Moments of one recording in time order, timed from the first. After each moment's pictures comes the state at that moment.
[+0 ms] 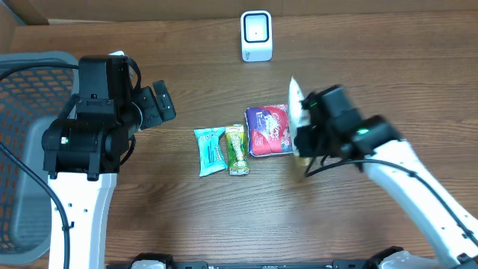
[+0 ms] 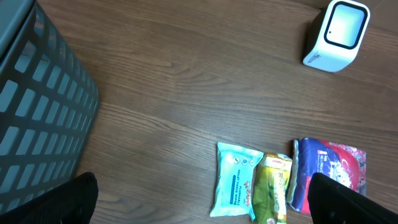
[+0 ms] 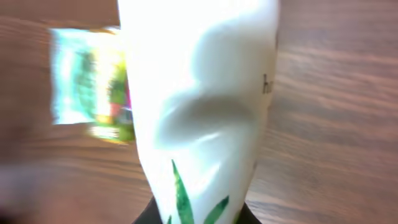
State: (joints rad) left arm -0.07 1.29 1.58 -1.19 -0.13 -0.36; right arm 0.43 1.43 1.14 -0.84 -0.23 0.32
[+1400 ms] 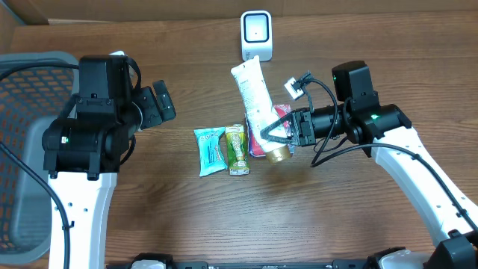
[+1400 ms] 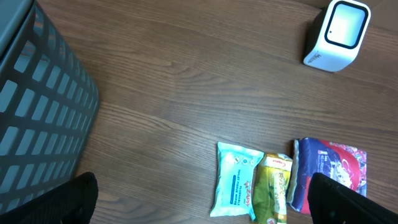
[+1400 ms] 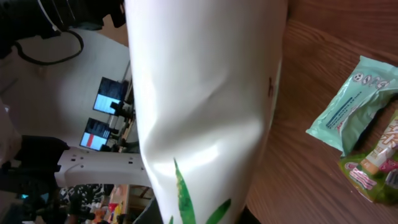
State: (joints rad) left arm -0.07 1.29 1.58 -1.19 -0.13 -0.36; right arm 0.31 1.50 1.14 -0.51 -1.26 0.21
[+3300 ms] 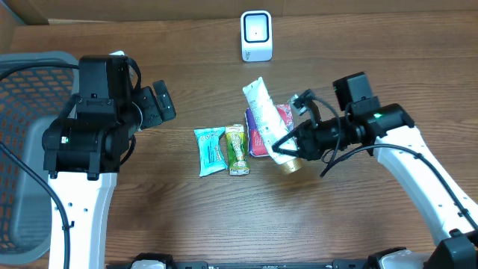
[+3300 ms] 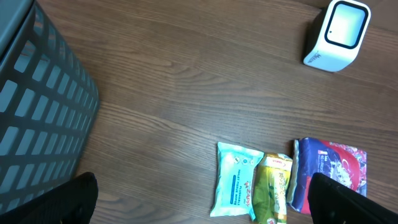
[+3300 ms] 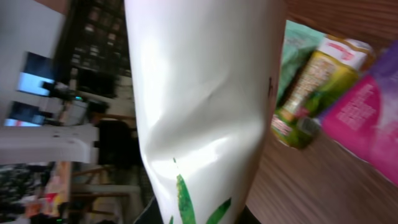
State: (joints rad) left arm -0.07 1.29 1.58 -1.19 -0.13 -0.36; right arm 0.29 1.50 1.14 -0.82 -1.07 -0.15
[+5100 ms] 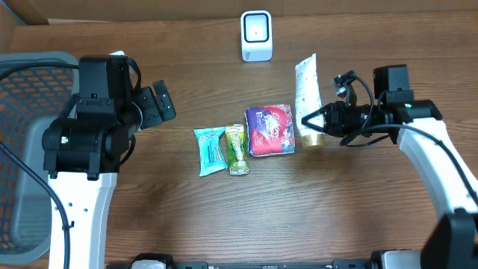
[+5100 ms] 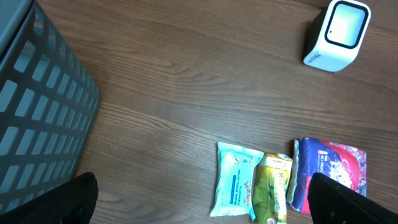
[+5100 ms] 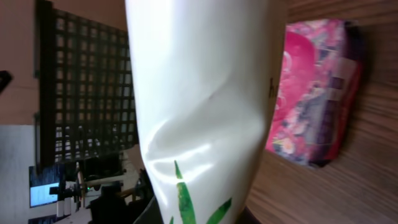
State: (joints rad) left arm -0.07 1.29 1.58 -1.19 -0.13 -0.36; right arm 0.05 1.59 1.12 -0.71 -0.97 0.15
